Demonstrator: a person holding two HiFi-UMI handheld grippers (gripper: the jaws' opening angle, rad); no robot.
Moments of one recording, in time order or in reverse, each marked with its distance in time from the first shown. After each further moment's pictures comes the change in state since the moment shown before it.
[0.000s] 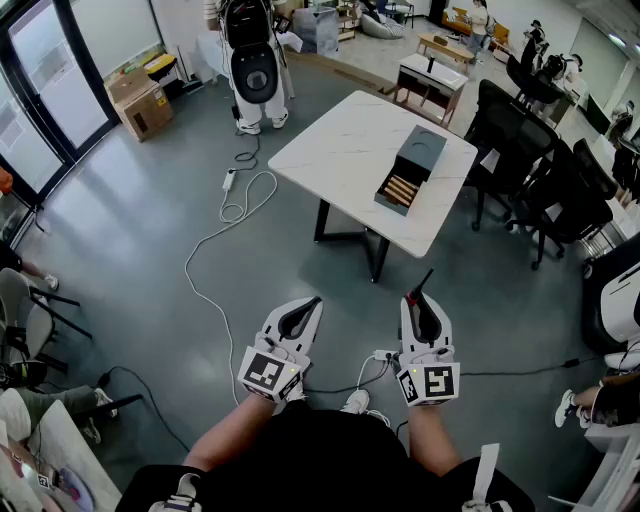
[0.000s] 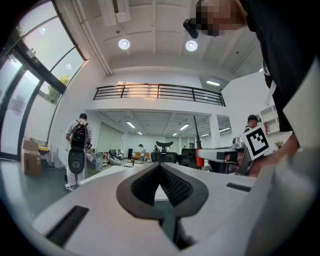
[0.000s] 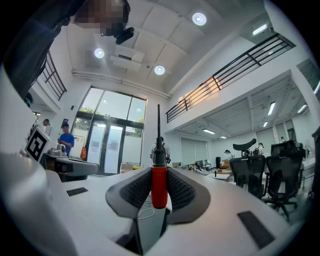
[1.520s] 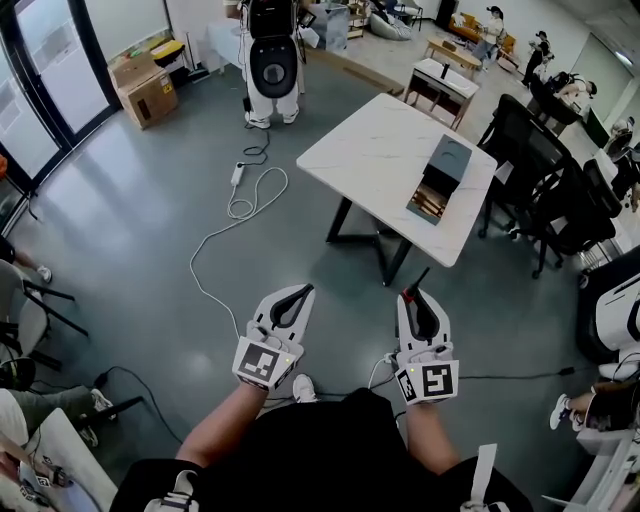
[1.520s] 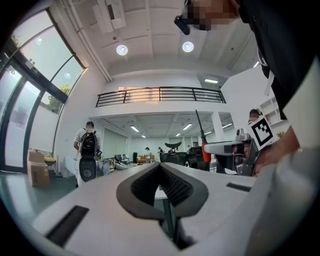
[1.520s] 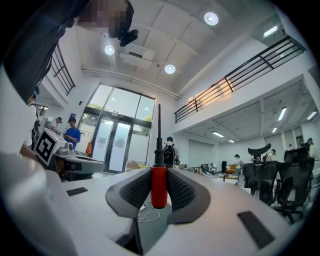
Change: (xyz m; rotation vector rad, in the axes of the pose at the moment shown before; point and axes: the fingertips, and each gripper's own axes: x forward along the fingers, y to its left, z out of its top) left arm -0.058 0.133 0.014 0.074 -0.027 0.045; right arm 0.075 0.118 0.005 -0.077 0.001 0.060
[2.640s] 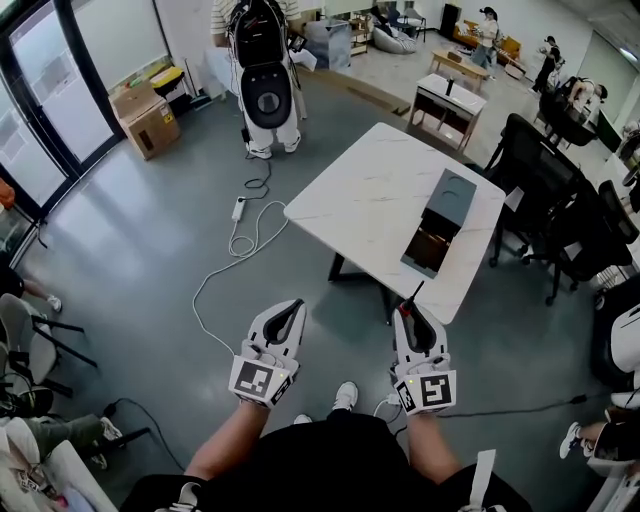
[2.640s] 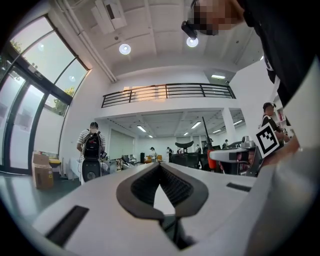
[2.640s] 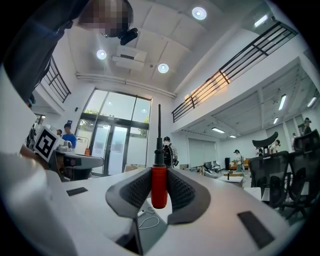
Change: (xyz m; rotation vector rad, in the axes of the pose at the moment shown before) left arm 0.148 0.058 0.005 0.002 -0.003 0.077; right arm 0.118 -0.118 -0.035 0.072 -0.021 0.021
